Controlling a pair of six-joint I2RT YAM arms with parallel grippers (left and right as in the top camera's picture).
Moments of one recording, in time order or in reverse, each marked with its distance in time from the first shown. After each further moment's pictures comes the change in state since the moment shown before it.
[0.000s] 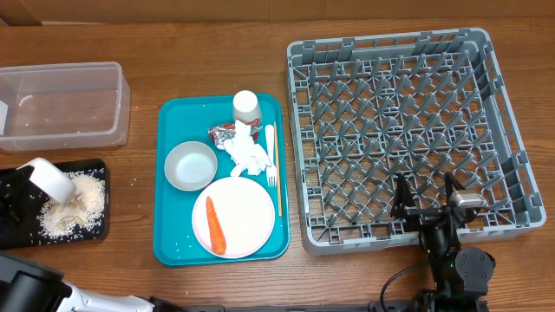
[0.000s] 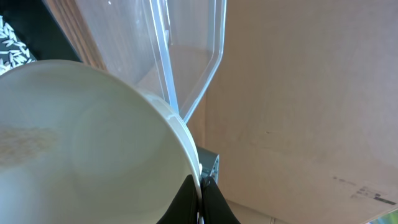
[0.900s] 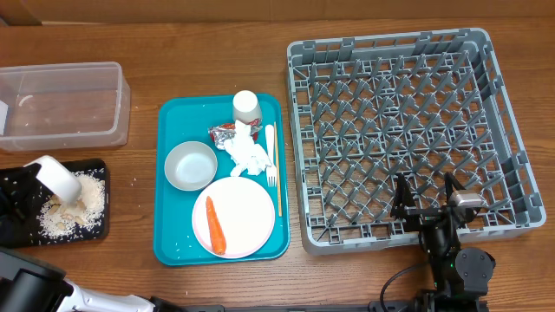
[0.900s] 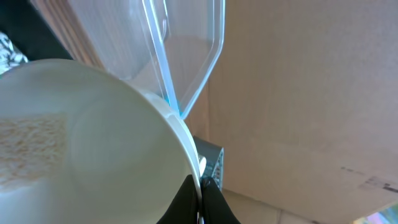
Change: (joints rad) left arm -0.026 -0.001 0.001 -0.032 -0.007 0.050; right arm 0.000 0.000 0.000 0.000 0.000 0.000
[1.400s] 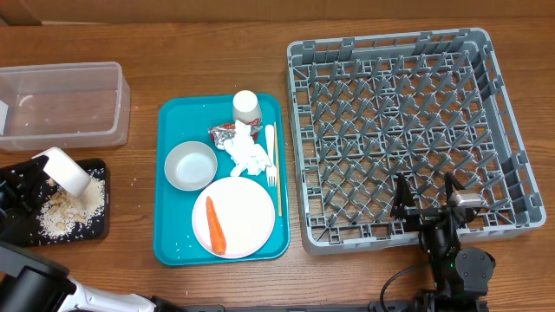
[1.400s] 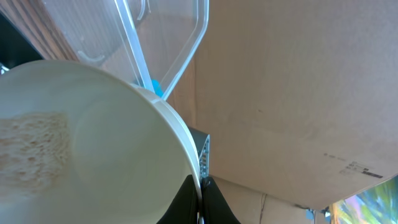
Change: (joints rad) left arm -0.045 -0.005 0.000 -0.060 0.055 0.006; right arm 0.000 0.000 0.000 0.000 0.000 0.000
